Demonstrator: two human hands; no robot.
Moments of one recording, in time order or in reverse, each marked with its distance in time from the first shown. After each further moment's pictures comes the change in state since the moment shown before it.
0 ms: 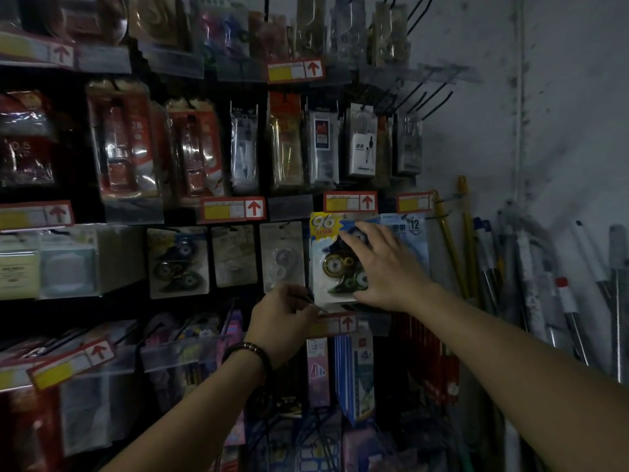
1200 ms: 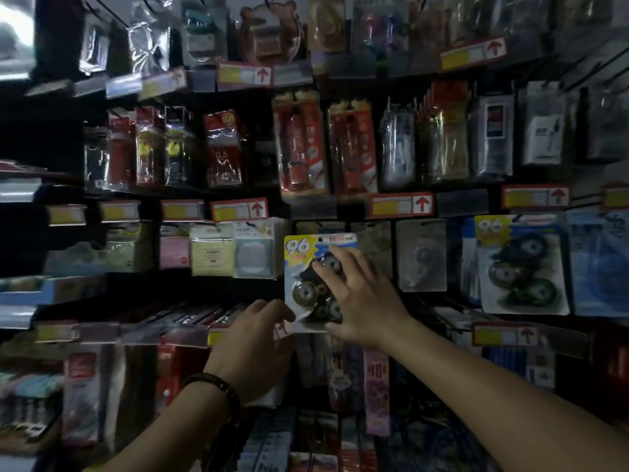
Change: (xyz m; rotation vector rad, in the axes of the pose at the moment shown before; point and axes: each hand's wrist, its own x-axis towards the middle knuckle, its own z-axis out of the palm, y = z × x) left_hand -0.080 -0.079 -0.256 0.780 0.138 0.086; right_hand 0.062 -0.288 0.023 0.216 0.161 -0.307
